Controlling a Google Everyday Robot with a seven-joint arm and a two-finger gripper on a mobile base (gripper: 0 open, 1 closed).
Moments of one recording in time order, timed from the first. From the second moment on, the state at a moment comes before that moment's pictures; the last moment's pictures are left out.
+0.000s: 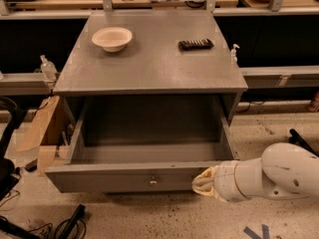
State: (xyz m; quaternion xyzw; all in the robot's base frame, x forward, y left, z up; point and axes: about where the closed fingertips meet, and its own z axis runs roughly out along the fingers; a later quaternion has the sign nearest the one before) arm 0.418 -0.124 0.645 -0.64 0.70 0.11 0.31
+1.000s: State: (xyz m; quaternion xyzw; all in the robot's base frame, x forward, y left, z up) arm 0.481 -0.118 0.616 -0.63 0.71 0.12 0.30
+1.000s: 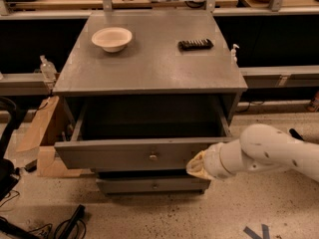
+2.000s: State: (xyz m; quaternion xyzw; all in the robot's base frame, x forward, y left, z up) arm 0.561 -0.122 0.595 -0.62 0.73 0.11 0.27
